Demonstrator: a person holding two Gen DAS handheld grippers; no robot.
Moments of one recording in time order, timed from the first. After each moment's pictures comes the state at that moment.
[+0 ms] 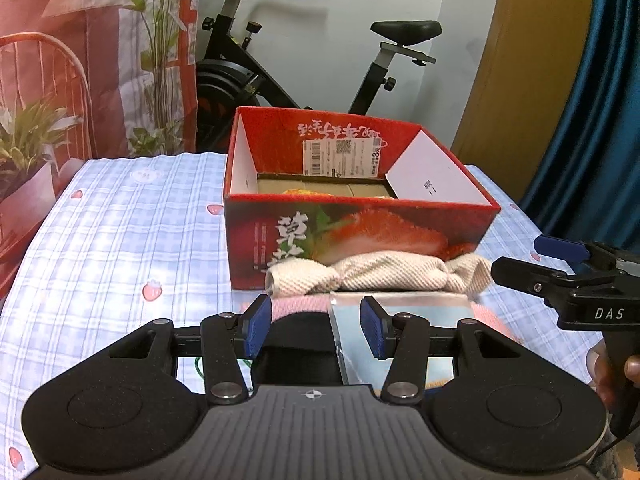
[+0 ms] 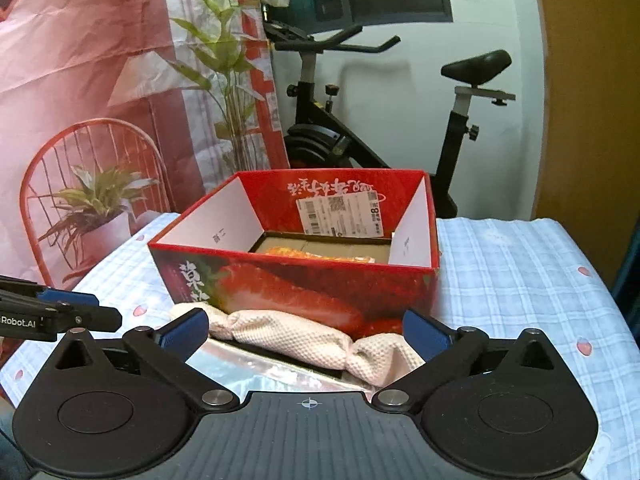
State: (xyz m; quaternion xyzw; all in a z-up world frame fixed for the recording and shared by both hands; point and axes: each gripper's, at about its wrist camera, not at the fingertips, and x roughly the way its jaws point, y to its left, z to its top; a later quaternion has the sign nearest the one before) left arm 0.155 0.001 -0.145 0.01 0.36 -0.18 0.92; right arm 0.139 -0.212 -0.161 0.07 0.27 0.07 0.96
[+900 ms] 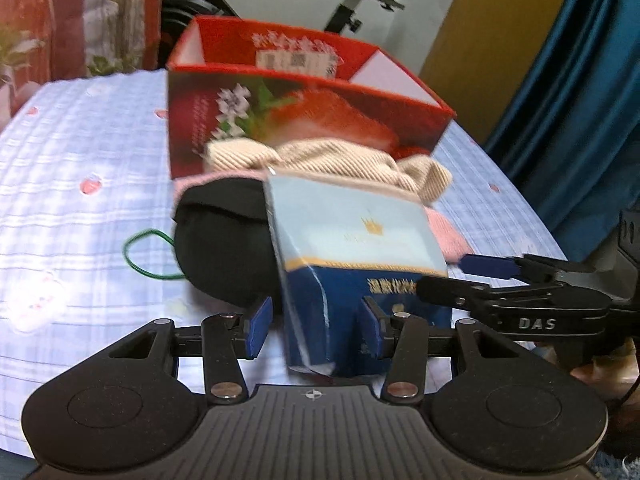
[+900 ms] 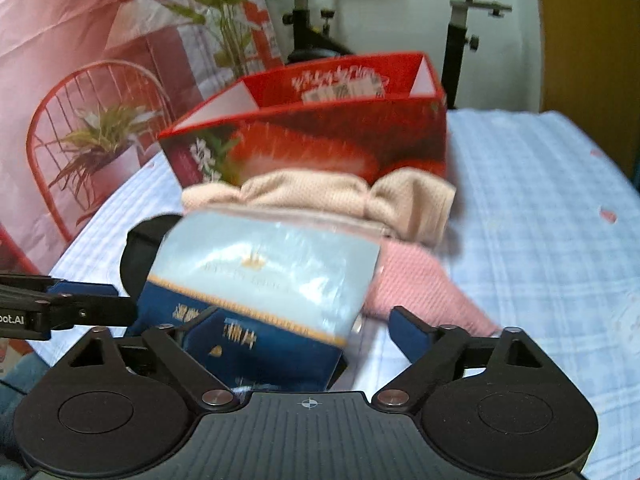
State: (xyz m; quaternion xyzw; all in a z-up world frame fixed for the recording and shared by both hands) left arm 0.118 -0.015 -0.207 -0.02 0.43 -0.24 0.87; right arm 0.098 -0.199 -0.235 0.12 0.38 0.09 0.91
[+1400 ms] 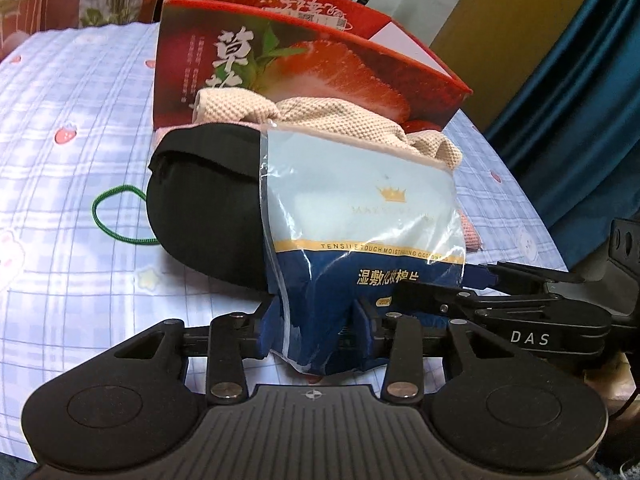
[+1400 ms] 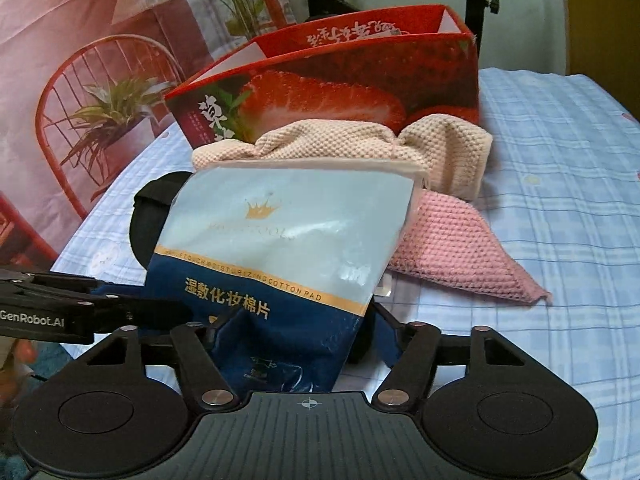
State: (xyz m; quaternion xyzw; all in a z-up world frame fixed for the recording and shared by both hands) left arm 0.135 -0.015 -0.241 -0.06 0.47 -0.26 0.84; right arm 0.109 -0.192 -0.258 0.14 0.41 0.13 0.89
